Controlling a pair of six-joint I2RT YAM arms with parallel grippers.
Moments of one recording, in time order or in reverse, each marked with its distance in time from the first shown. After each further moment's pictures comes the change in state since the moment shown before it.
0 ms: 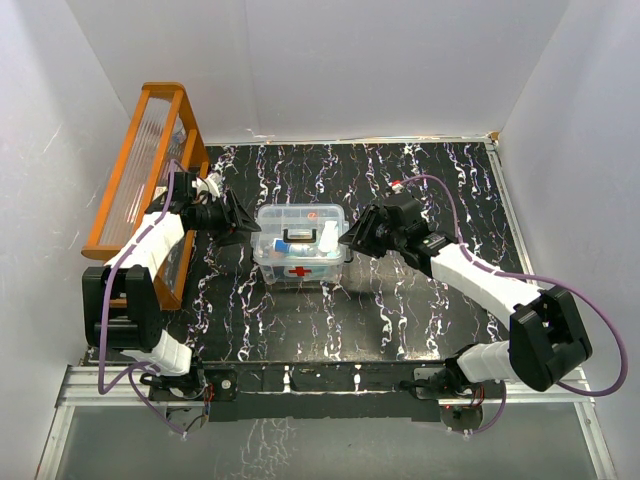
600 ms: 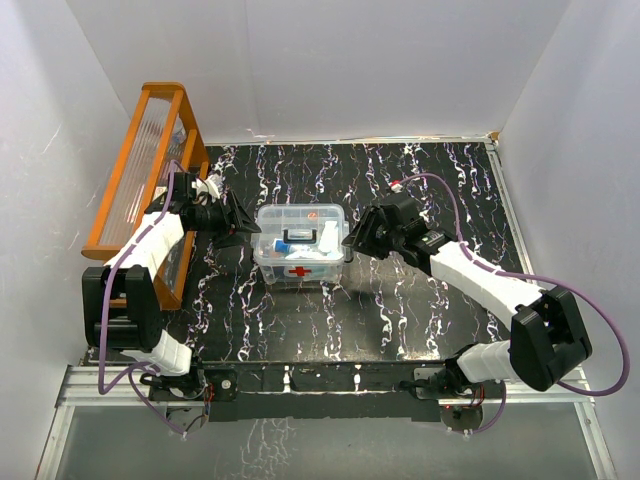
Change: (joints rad) left arm 0.000 0.000 0.000 -0.027 -0.019 0.026; right arm 0.012 0.003 0.041 -0.111 0.076 -0.048
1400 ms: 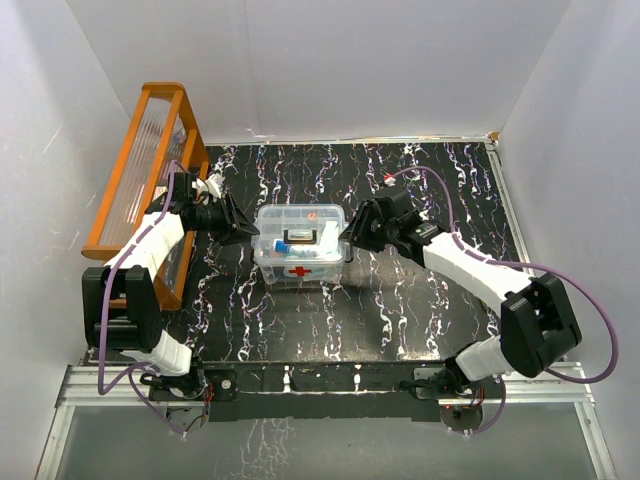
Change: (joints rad) left arm 0.000 0.000 -0.005 0.009 0.034 -0.008; right arm 0.000 0.068 0.047 0.019 -0.010 -0.031
